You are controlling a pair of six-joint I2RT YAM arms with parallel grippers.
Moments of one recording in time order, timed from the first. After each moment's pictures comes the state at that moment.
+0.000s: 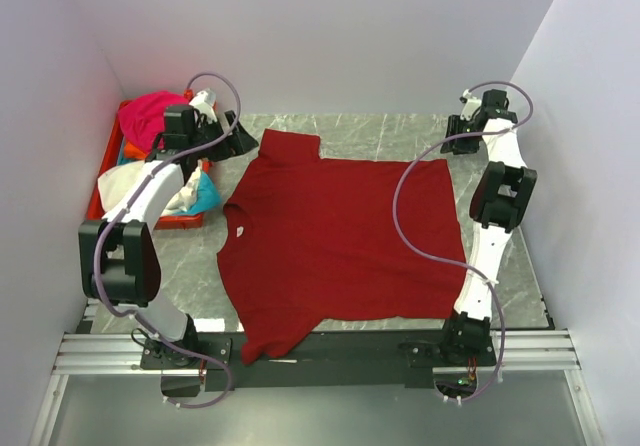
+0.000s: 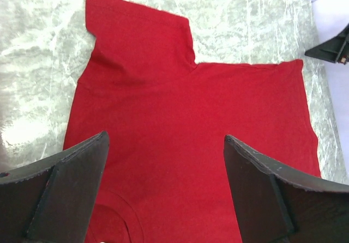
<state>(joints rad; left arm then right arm) -0.06 1.61 1.26 -0.13 0.43 -0.39 -0.26 2.51 2.29 -0.80 -0.38 -0.16</state>
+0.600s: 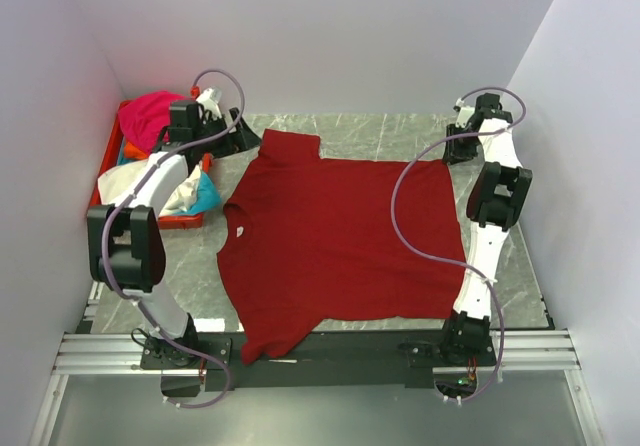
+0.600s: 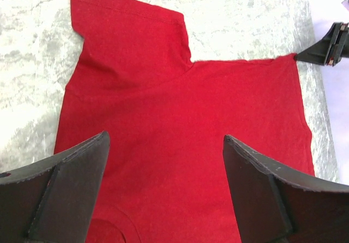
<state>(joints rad) -0.06 1.71 1.33 -0.15 0.49 -0.39 -0.23 2.56 2.35 -0.94 -0.30 -0.20</state>
